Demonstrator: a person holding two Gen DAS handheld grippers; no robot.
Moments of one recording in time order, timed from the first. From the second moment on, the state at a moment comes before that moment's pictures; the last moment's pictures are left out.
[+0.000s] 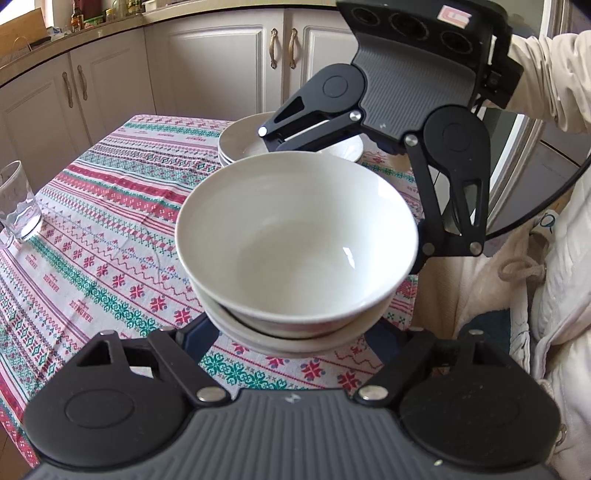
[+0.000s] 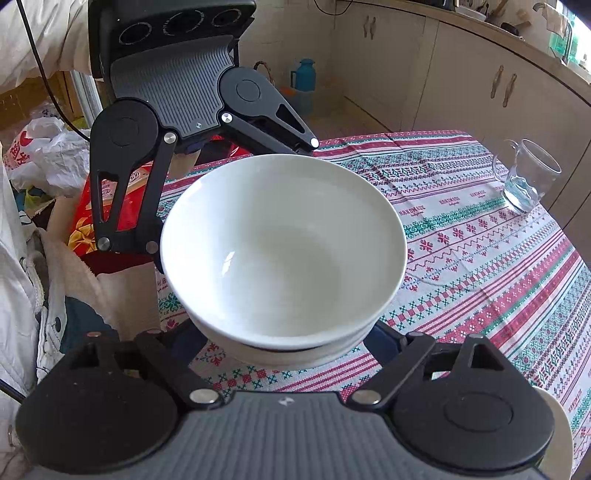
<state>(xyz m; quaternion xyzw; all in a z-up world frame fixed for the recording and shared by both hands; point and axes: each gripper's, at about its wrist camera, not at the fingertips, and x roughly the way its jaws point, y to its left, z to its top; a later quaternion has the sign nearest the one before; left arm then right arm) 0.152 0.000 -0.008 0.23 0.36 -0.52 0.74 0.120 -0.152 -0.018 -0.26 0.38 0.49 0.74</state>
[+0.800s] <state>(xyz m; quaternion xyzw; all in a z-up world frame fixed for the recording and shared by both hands) 0.195 -0.128 0.013 0.27 0.30 -0.56 0.72 0.133 -0.272 0.020 -0.28 0.37 0.42 0.78</state>
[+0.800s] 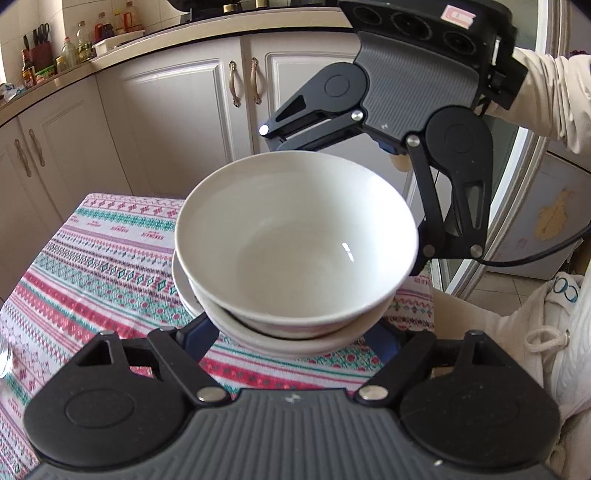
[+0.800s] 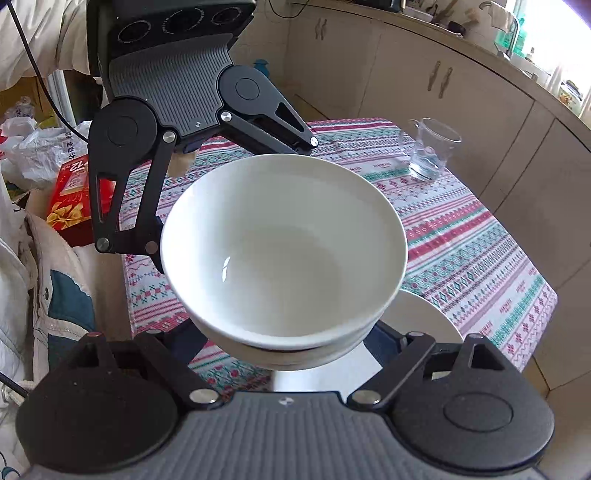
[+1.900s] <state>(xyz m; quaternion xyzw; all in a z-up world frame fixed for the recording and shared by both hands) 0.244 -0.182 -0.014 0.25 0.31 -0.59 0.70 0.171 -0.338 -0.014 -0.23 0.42 0.37 0.79</state>
